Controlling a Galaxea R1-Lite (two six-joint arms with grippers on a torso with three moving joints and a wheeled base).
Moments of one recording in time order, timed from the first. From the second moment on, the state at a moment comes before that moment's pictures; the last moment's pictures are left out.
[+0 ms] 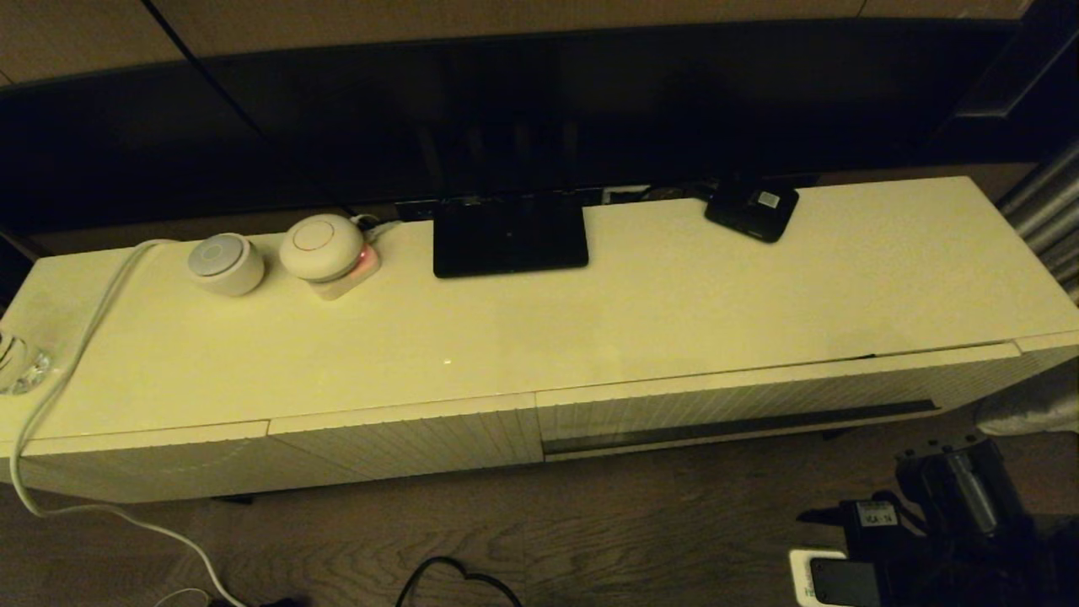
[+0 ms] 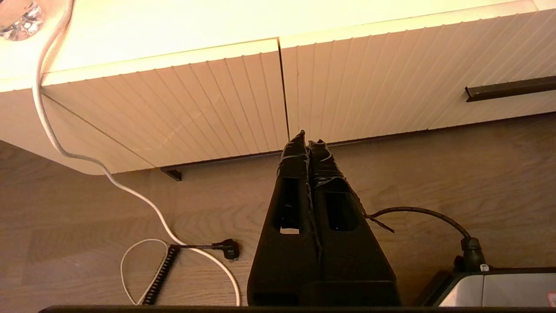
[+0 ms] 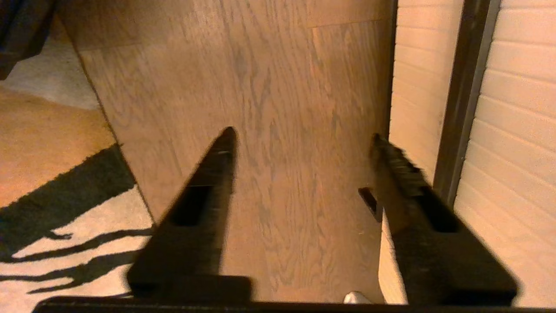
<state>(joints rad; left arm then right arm) 0.00 0.00 0.00 0.00 -0.01 0.05 0.32 1.66 -0.35 -0.46 0.01 -1.26</state>
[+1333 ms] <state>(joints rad) 0.00 0.00 0.00 0.00 -0.01 0.05 0.30 1.88 -0.48 -0.59 0.09 -1.39</state>
